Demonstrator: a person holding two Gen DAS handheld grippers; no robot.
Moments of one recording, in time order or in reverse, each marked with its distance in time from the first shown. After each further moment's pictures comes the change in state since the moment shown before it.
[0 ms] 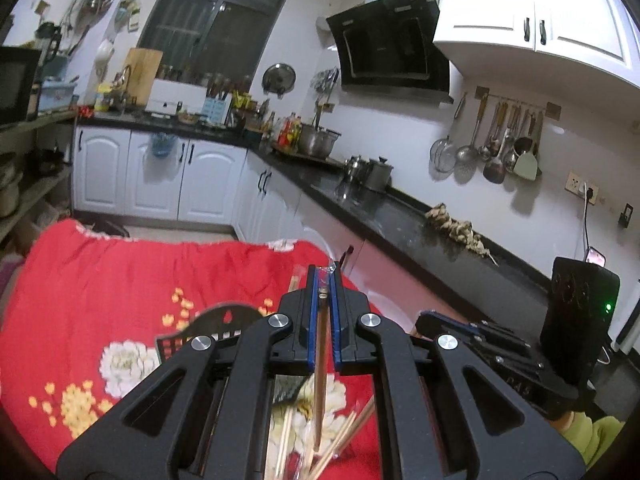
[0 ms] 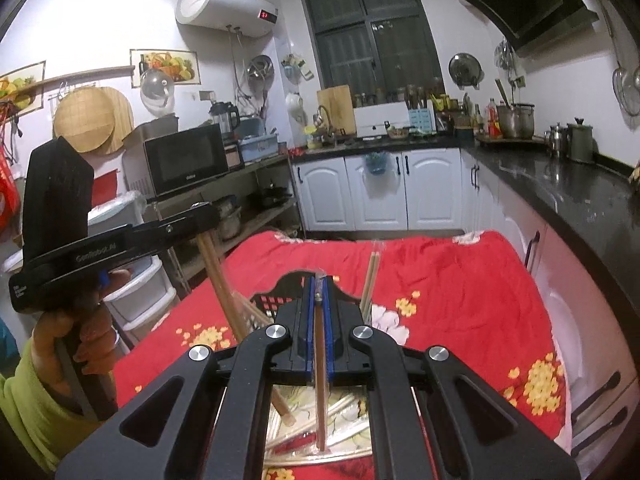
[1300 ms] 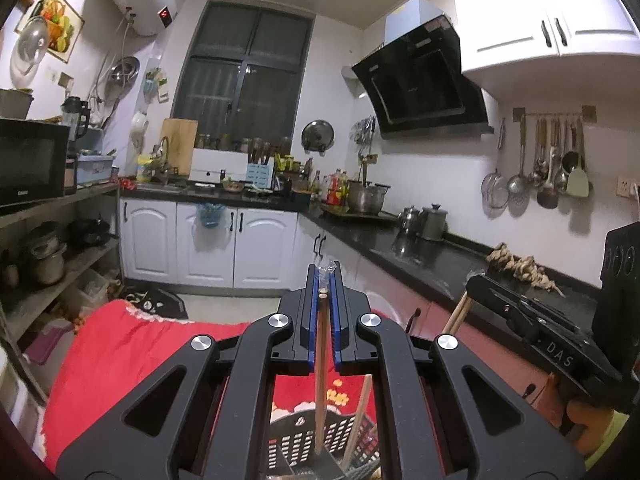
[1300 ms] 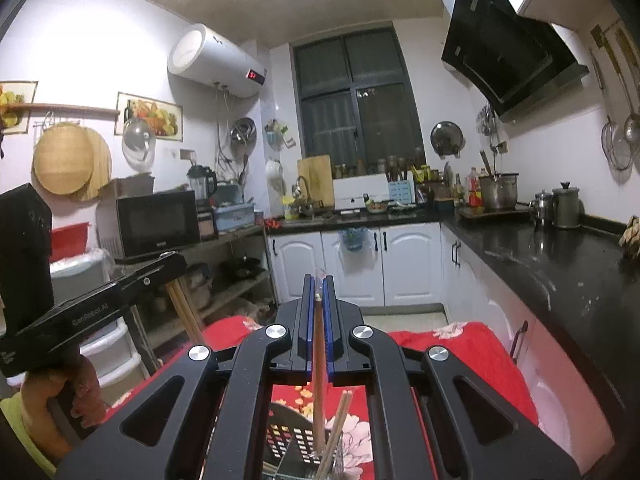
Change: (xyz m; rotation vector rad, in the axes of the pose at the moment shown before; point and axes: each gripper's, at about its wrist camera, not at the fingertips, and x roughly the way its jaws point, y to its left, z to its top) left arm 0.026 0.018 0.049 0.114 -0.184 0.214; right arm 0.048 -0.025 0.059 -0.029 -0.228 -0.097
